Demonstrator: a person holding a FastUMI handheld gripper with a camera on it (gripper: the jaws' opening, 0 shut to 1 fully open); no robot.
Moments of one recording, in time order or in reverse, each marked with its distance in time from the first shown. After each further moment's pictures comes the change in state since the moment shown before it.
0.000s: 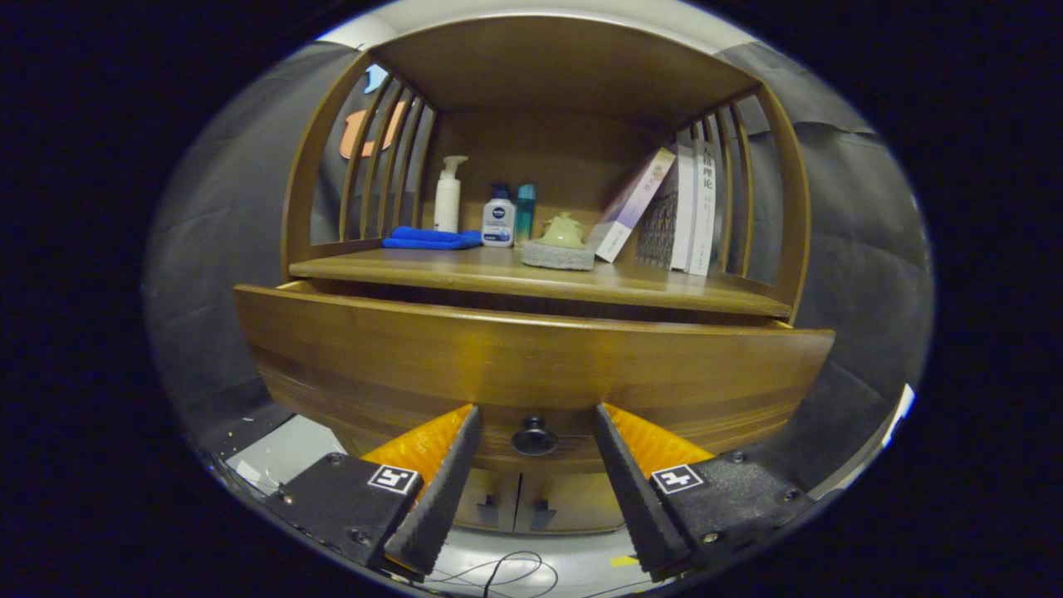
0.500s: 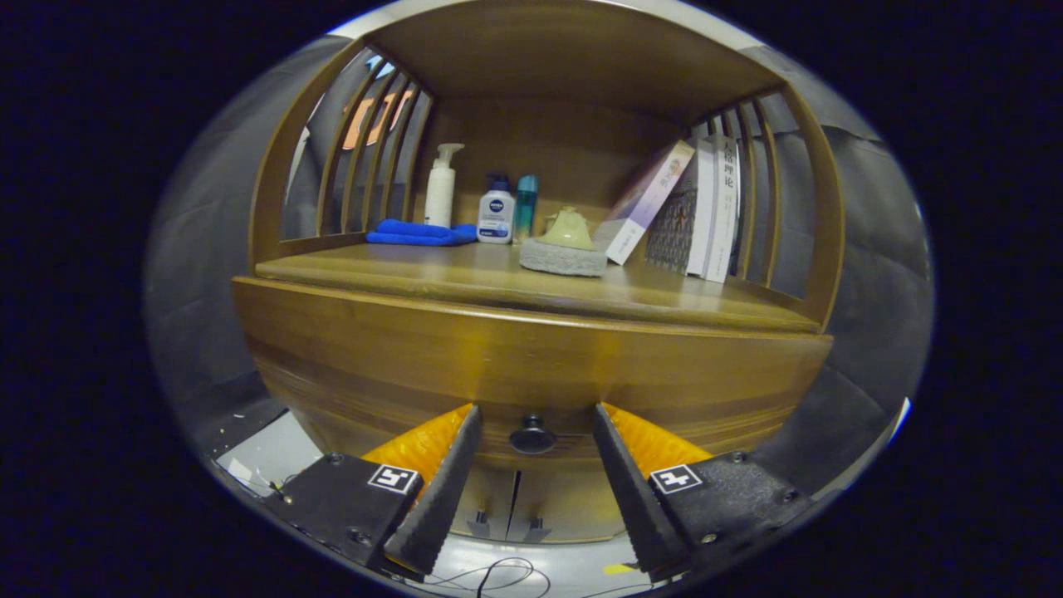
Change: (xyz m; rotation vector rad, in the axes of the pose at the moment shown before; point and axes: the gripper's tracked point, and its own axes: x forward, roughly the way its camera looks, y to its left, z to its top) arm 0.046 -0.002 0.016 -0.034 0.016 -0.011
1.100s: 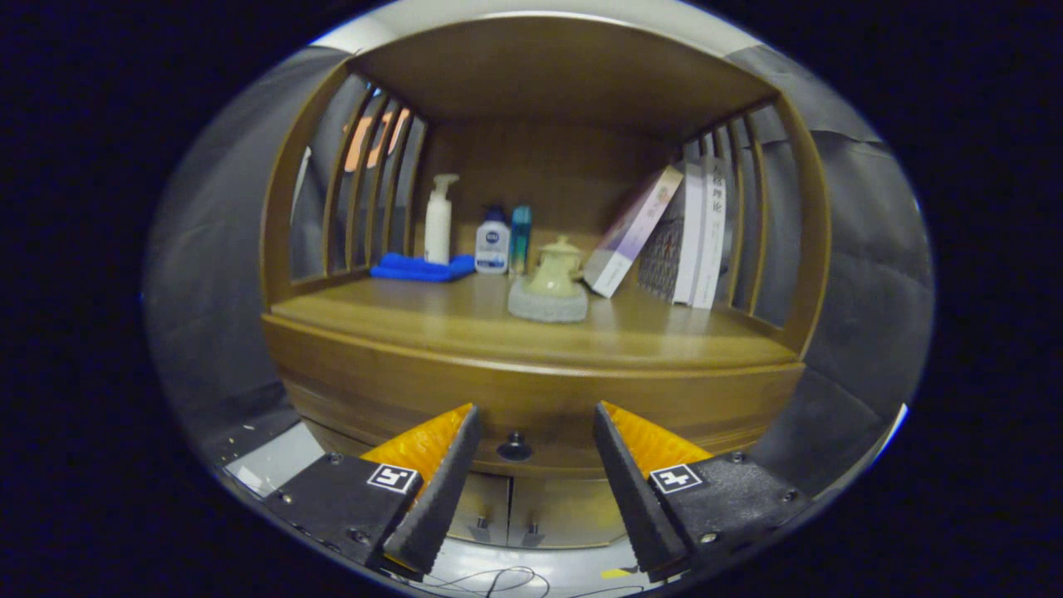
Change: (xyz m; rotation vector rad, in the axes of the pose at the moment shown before) arm -0.059 -0.023 0.055 0.055 -0.083 0.052
